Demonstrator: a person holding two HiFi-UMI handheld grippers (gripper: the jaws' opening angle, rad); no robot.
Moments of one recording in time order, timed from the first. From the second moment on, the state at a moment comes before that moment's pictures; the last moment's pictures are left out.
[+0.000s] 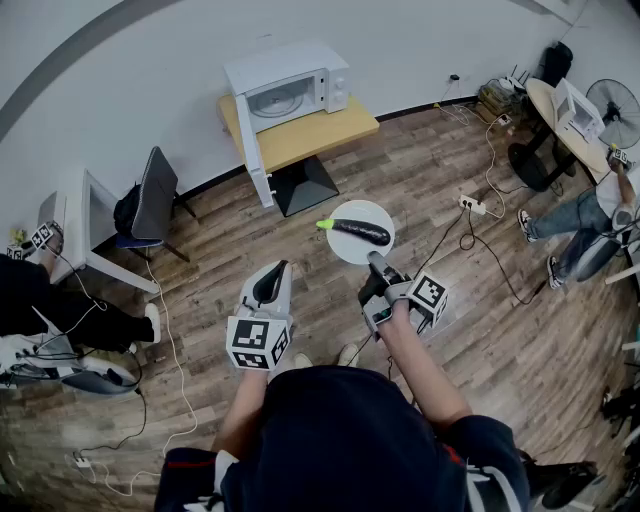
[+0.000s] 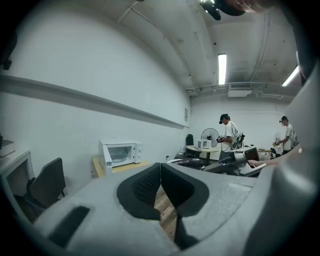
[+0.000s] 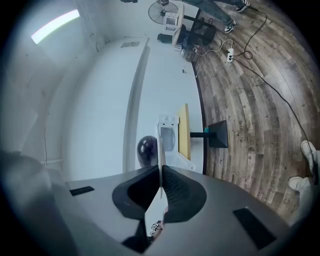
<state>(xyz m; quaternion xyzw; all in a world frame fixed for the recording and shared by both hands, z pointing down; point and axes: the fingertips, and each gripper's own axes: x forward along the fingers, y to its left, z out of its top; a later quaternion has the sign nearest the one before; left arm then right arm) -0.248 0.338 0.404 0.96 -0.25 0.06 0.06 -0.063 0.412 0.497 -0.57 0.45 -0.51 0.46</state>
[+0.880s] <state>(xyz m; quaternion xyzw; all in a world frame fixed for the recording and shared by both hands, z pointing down) -0.215 0.343 0.406 0.96 -0.26 0.07 0.06 -0.038 0.412 0.504 -0.54 0.45 -0.53 0.47</state>
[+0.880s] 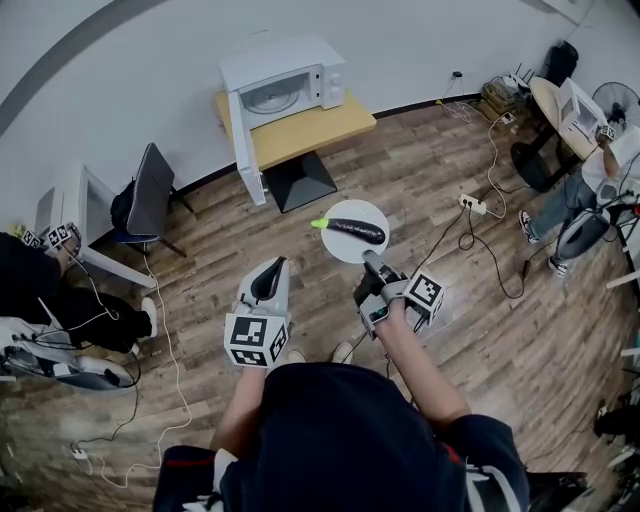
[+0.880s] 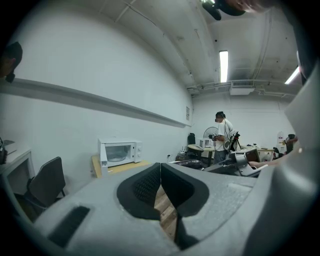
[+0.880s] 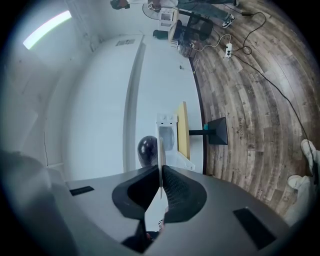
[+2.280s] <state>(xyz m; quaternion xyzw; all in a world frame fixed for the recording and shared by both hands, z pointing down) -0.132 0.243 0.435 0.95 -0.29 0.09 0.07 0.040 0.305 0.538 -0.53 0.45 -0.57 0.44</state>
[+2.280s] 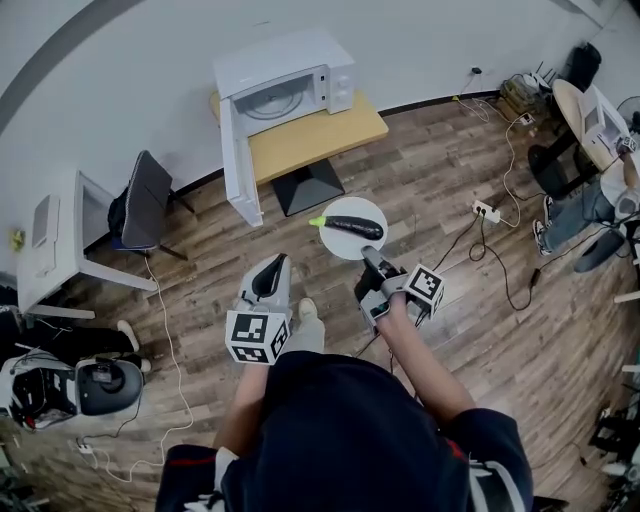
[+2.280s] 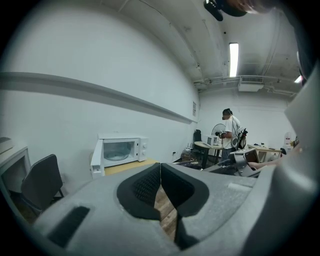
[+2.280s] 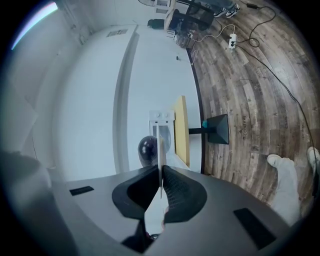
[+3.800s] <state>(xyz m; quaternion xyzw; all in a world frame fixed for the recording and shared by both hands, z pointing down) -0.079 0.035 0.421 0.97 -0.19 0.07 0.10 0.064 0.077 0.526 -0.56 0.43 -0.56 0.44</state>
